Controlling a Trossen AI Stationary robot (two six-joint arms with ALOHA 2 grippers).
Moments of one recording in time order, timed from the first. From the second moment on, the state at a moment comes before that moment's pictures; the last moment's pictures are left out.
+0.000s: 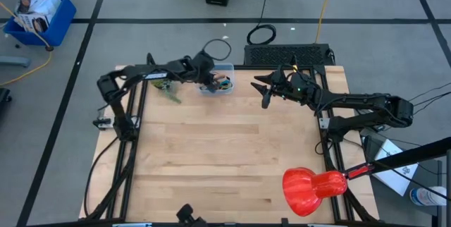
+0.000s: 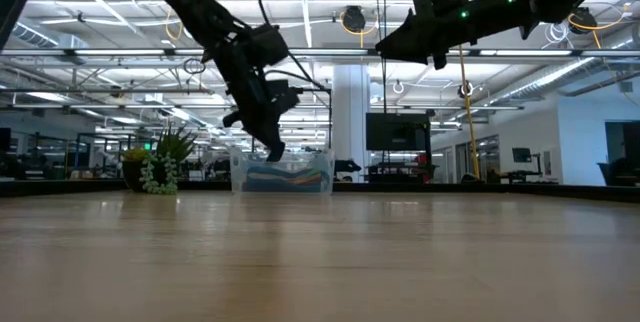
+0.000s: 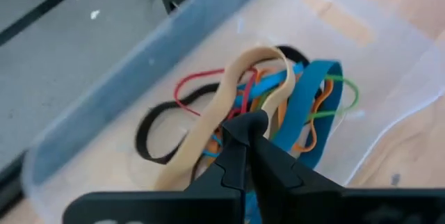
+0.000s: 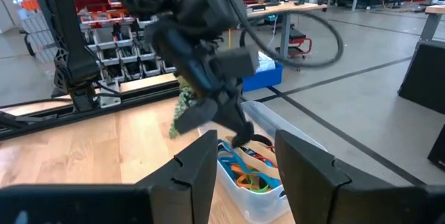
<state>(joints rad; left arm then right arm) 0.59 1.78 1.20 -0.34 -0.07 -0.15 -0.38 1.16 0.59 0.44 0.06 0.07</state>
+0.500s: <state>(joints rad) 0.59 1.82 1.20 -0.33 -0.05 -0.11 -0.38 1.16 0.59 0.40 0.06 0.07</state>
